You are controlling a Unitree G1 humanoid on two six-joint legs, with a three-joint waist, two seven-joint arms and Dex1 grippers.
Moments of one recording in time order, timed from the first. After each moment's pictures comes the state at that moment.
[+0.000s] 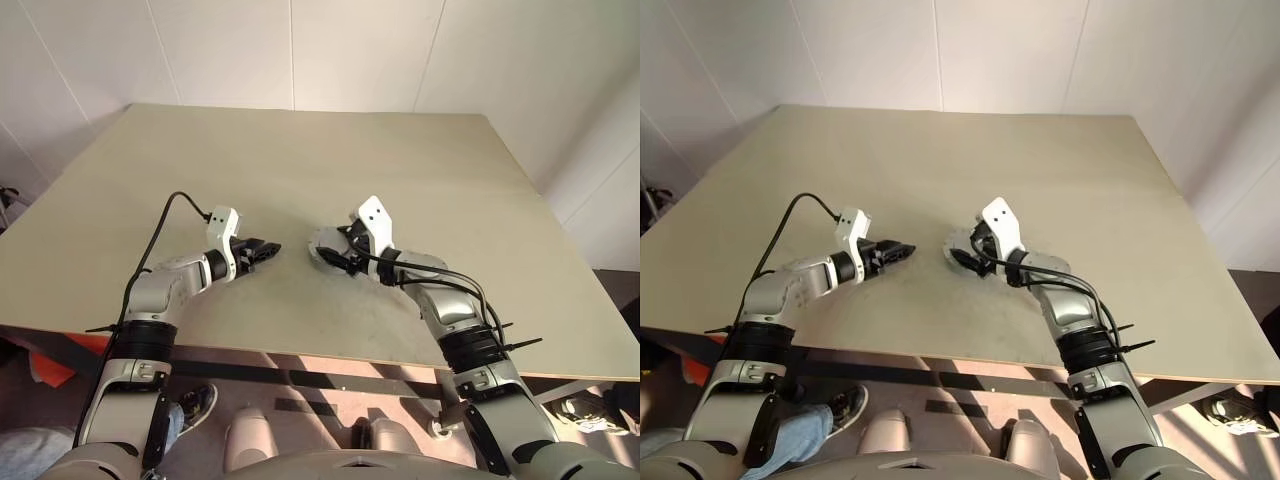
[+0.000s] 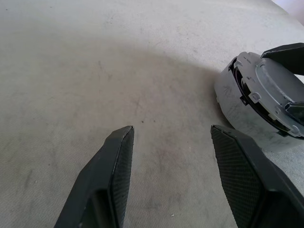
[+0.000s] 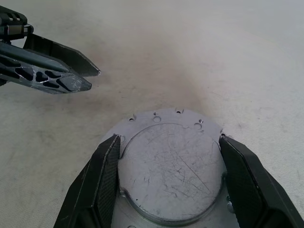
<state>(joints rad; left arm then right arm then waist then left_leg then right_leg) -0.47 0.35 0.06 0.26 -0.39 0.70 -0.68 -0.47 -0.23 0.17 0.25 0.12 0.30 0.66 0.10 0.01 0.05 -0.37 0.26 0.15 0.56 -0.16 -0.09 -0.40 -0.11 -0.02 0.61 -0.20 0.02</state>
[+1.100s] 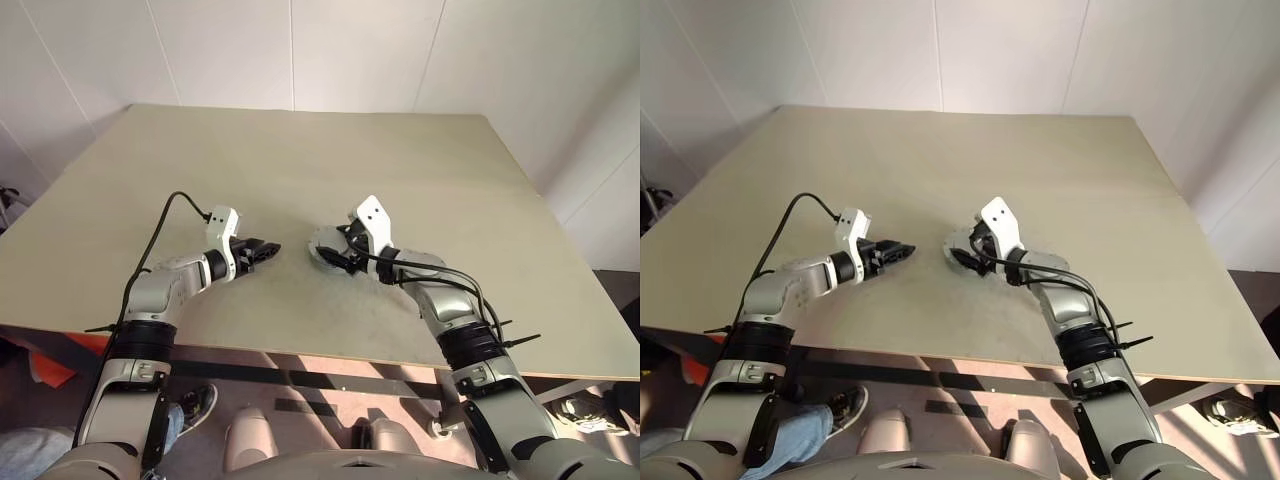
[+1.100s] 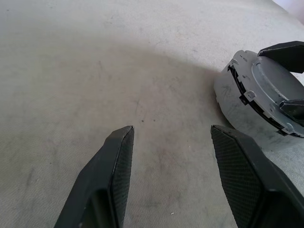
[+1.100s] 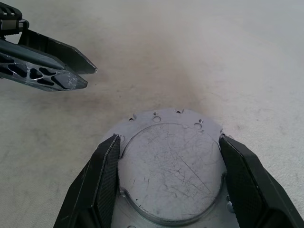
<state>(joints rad) -0.47 0.35 0.06 0.26 -0.39 0.70 -0.68 -0.49 -0.23 0.18 0.30 0.11 0.27 0.66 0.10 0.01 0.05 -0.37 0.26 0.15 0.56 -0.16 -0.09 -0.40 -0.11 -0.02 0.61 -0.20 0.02</state>
